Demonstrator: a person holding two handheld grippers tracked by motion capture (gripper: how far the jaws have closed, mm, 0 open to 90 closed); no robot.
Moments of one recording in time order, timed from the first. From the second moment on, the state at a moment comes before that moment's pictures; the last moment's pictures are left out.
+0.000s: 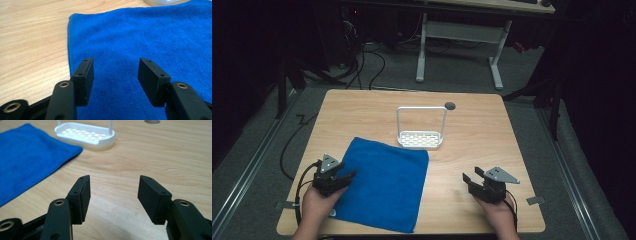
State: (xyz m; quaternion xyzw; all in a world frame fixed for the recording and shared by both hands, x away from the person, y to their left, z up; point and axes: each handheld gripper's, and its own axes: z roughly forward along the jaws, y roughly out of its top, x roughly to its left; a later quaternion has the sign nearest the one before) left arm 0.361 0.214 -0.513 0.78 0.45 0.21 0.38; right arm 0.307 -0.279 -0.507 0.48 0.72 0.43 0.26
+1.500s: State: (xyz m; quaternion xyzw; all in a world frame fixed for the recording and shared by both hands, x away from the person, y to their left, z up) left arm 0.344 0.241 -0.528 0.79 0.47 0.20 0.33; right arm 0.323 -0.149 -0.522 0.33 0.84 0.40 0.16
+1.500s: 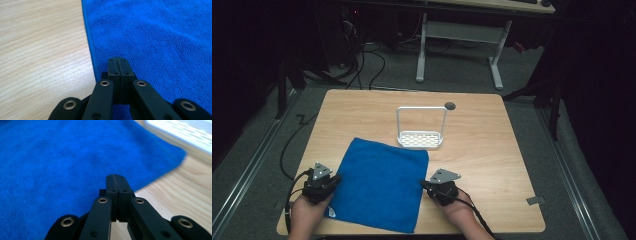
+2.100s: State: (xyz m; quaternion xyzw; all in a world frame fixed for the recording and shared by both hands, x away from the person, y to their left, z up) left arm 0.322 0.214 -0.529 0.82 0.41 0.16 0.36; right arm 0.322 -0.174 -0.527 0.35 0.85 0.35 0.17
